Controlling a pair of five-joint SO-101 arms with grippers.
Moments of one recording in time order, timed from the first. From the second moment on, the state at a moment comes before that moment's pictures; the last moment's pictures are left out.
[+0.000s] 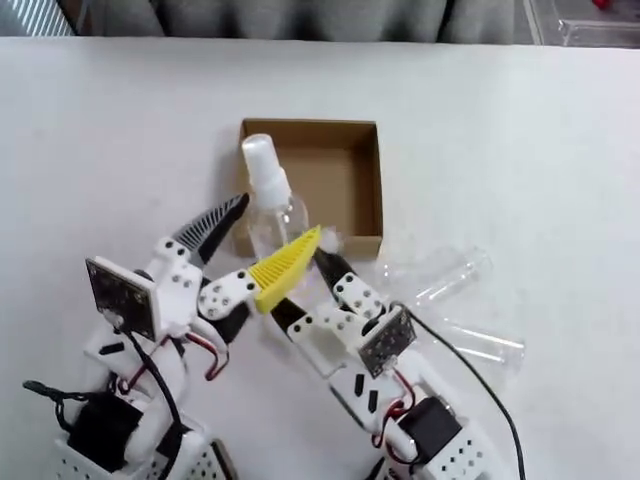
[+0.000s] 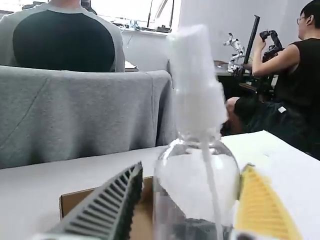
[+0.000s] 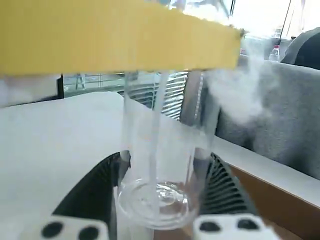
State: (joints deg) left arm 23.2 -91.0 65.6 36.7 8.2; right arm -43.3 -102.7 95.9 11.3 6.2
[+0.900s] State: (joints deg) left arm 24.1 -90.6 65.7 35.0 8.7; right arm -43.2 -102.7 95.9 11.2 6.2
